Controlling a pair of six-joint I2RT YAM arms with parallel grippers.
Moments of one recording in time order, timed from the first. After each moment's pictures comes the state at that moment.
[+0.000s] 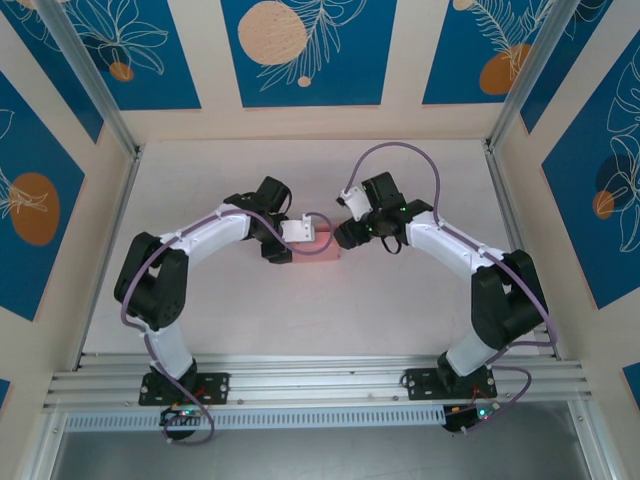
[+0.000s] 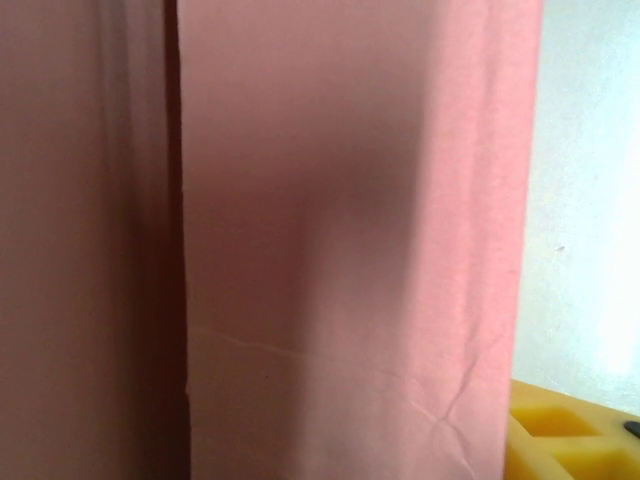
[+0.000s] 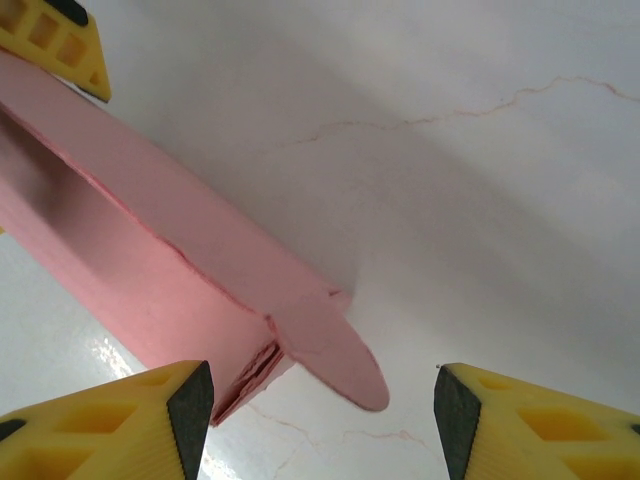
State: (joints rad) left arm -0.53 1.80 1.31 -0.71 0.16 0.95; right arm 0.48 1.59 1.14 -0.50 -0.23 -0.14
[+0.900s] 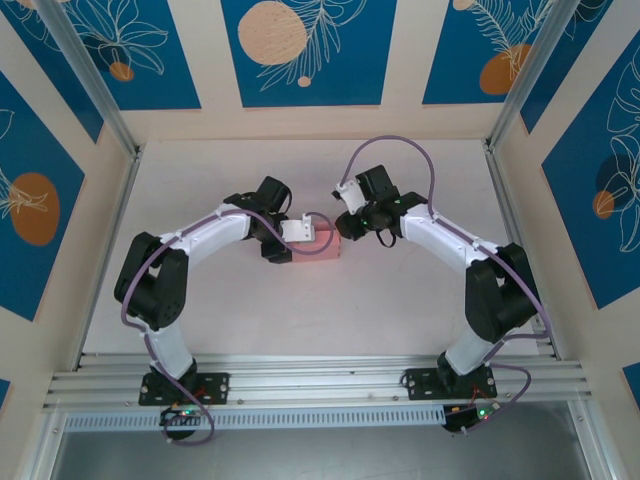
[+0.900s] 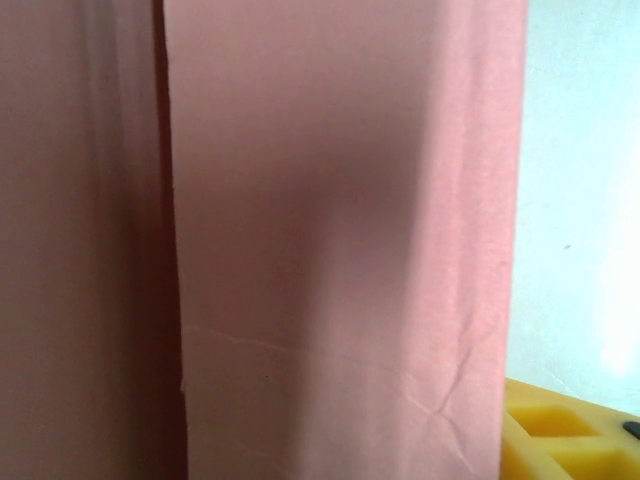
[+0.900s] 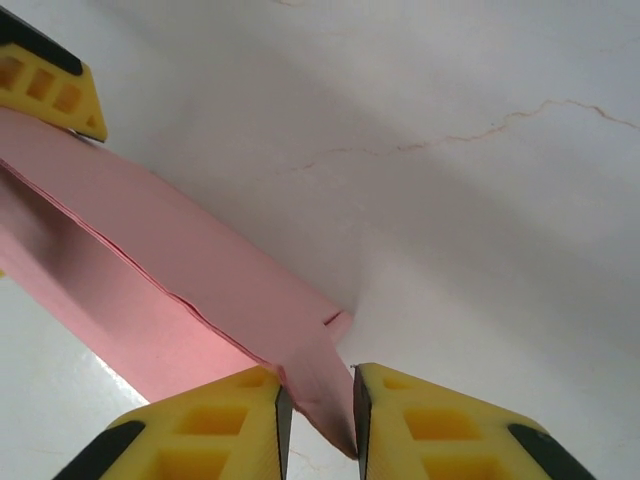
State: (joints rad) left arm -0.53 1.80 1.31 -0.71 0.15 0.95; right arm 0.50 1.64 1.23 -0.54 -0.20 -0.10
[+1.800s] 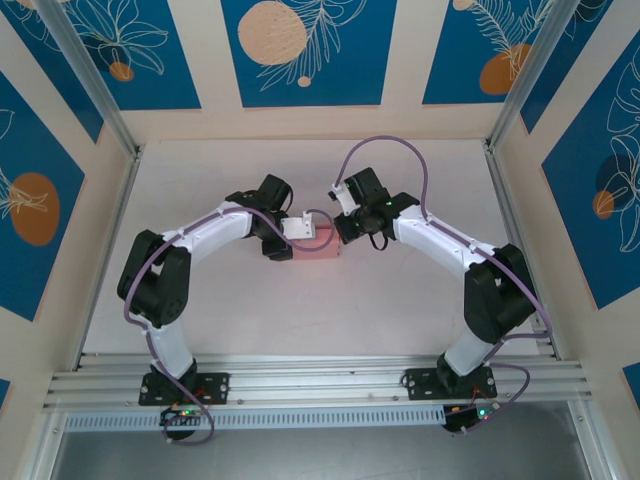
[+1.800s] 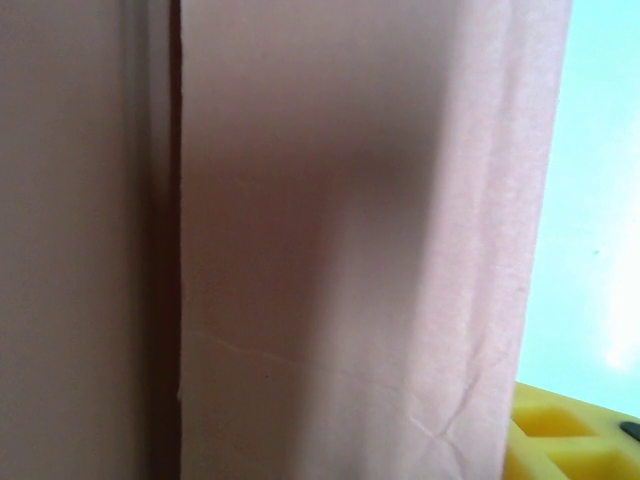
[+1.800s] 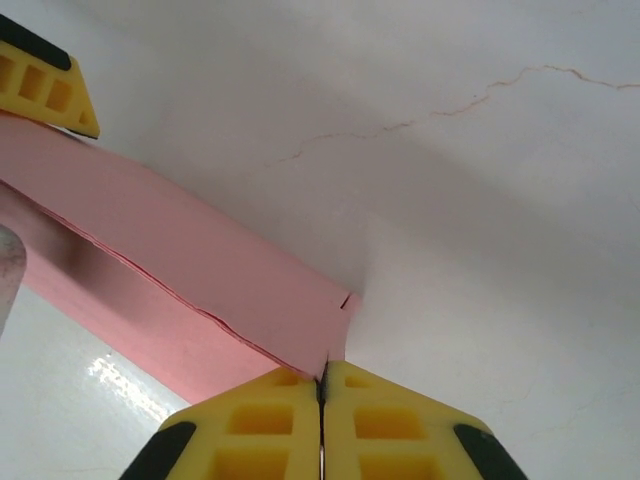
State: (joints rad) left arm -0.53 1.82 1.34 -0.71 0.13 0.92; right arm 0.56 1.64 1.26 -0.59 -0.08 0.04
